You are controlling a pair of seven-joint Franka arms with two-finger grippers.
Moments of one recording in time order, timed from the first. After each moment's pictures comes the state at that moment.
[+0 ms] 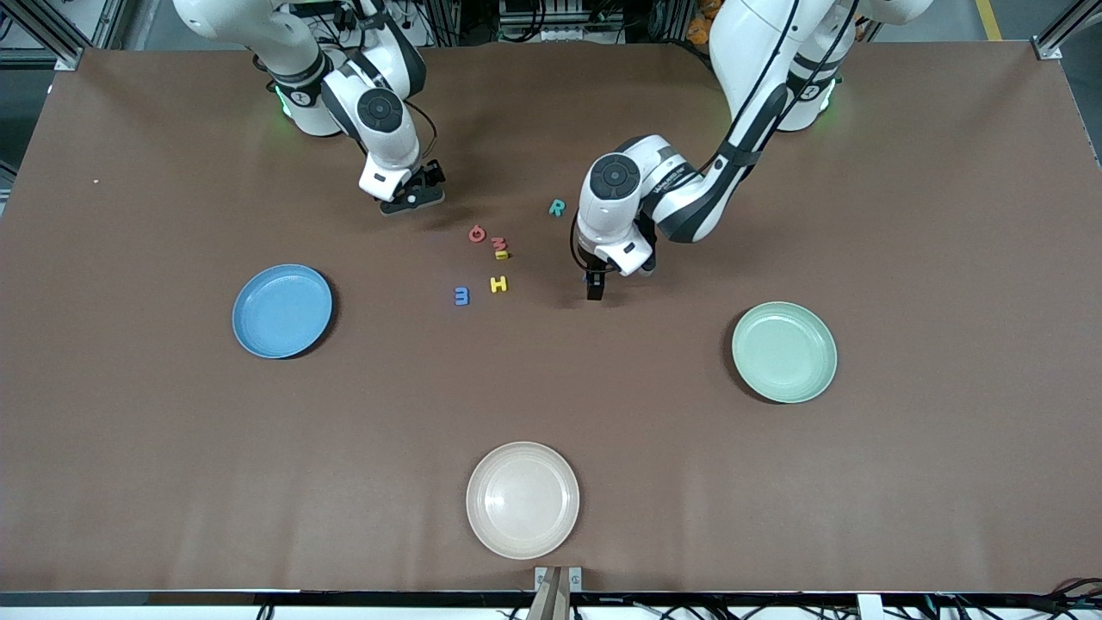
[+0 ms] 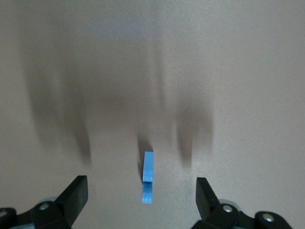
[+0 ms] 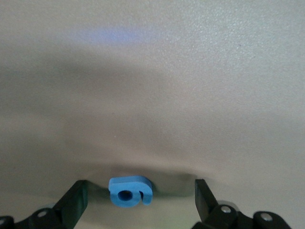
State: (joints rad) left arm -0.60 0.57 -0.23 -1.98 0.13 2.57 -2.44; right arm 0.85 0.11 -0.08 -2.81 0.06 2.71 0.37
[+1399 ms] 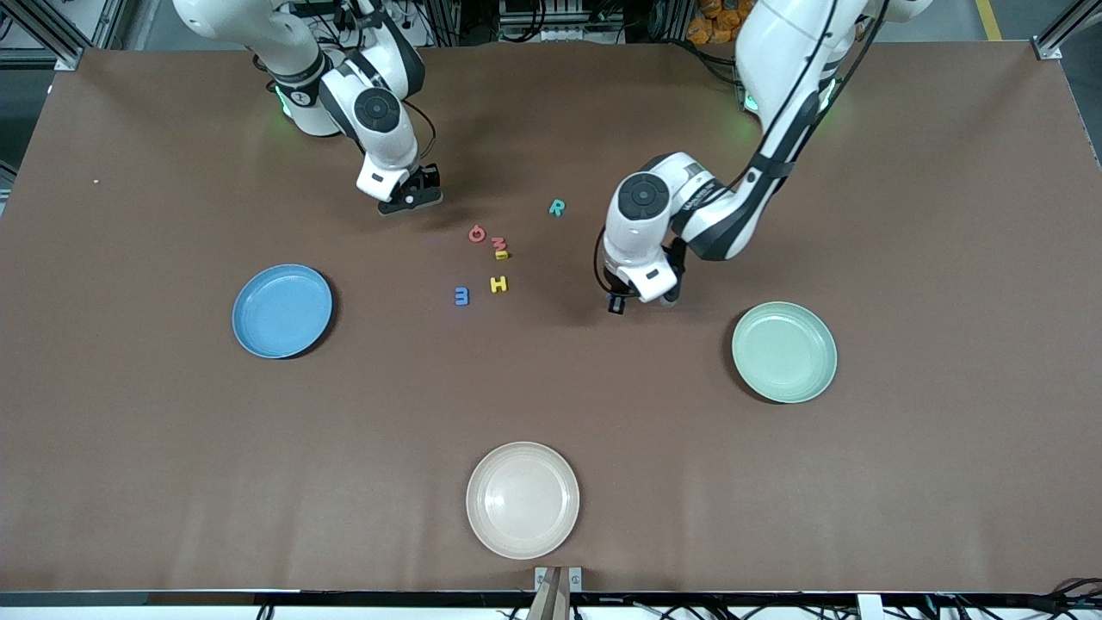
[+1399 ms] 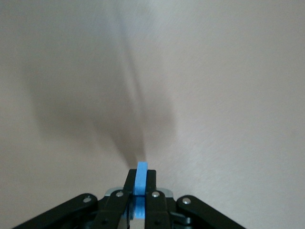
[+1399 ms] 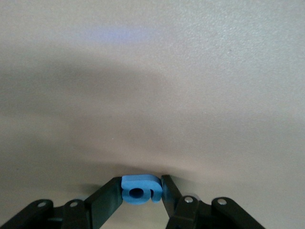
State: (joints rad) left arm -0.49 0.52 -0.22 -1.96 0.21 2.49 -2.14; right arm 0.84 0.09 -0.09 -2.81 0.06 2.70 0.37
